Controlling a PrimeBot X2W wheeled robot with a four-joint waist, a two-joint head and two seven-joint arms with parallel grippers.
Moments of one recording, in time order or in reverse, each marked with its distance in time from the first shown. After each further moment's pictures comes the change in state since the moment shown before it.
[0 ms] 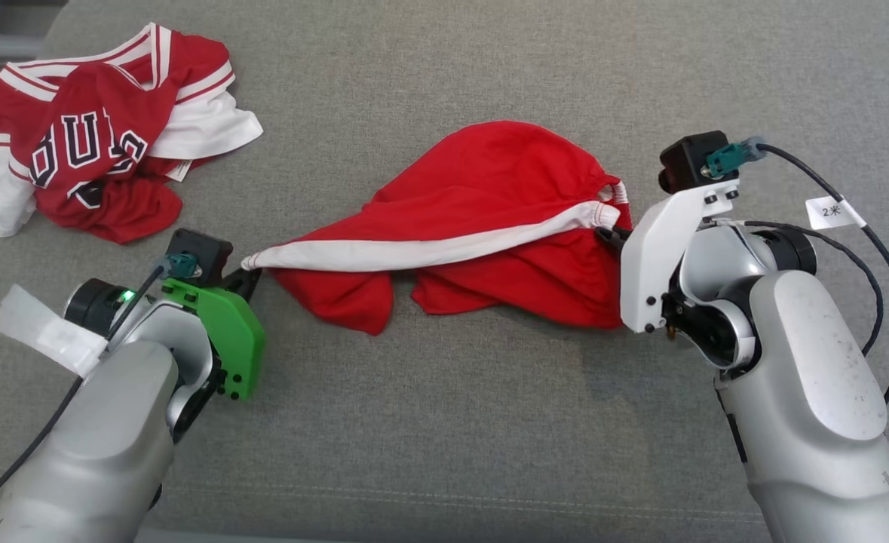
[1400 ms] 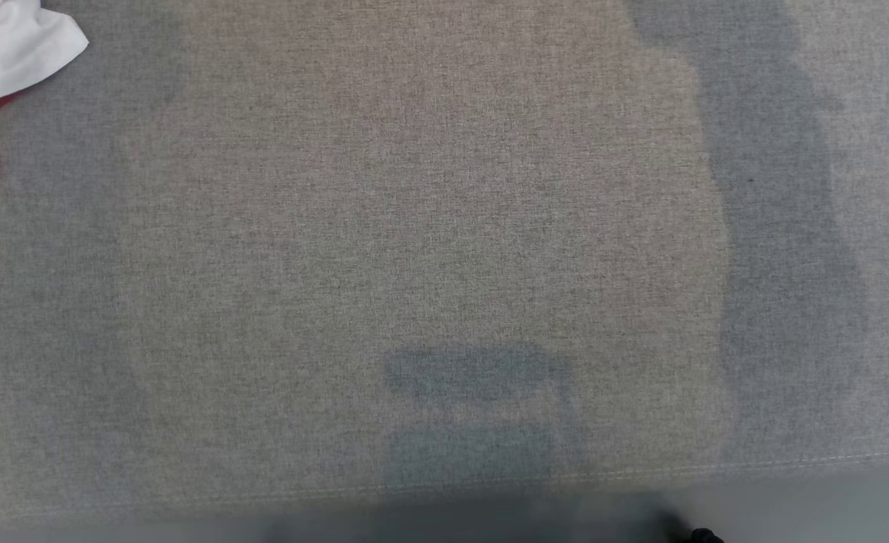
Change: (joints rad) left arm -0.860 0.048 0.290 -0.165 0.086 0.127 -0.341; right arm -1.100 -0.189 0.144 0.501 -0.009 0.001 -0.942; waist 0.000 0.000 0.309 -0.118
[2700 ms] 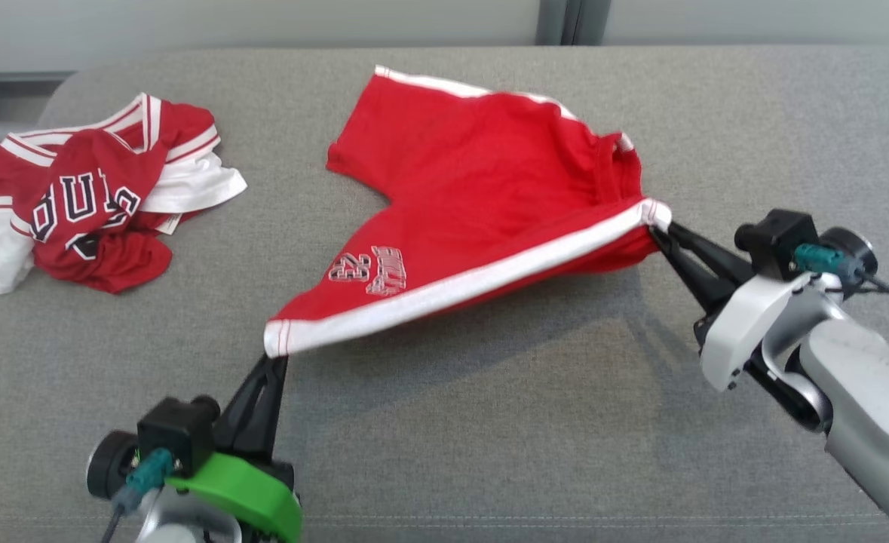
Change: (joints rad) left arm 1.359 0.039 -0.116 -0.529 -0.124 0.146 0.055; right arm 0.993 -0.325 0.459 -0.307 0.335 0.000 0.001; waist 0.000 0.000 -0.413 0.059
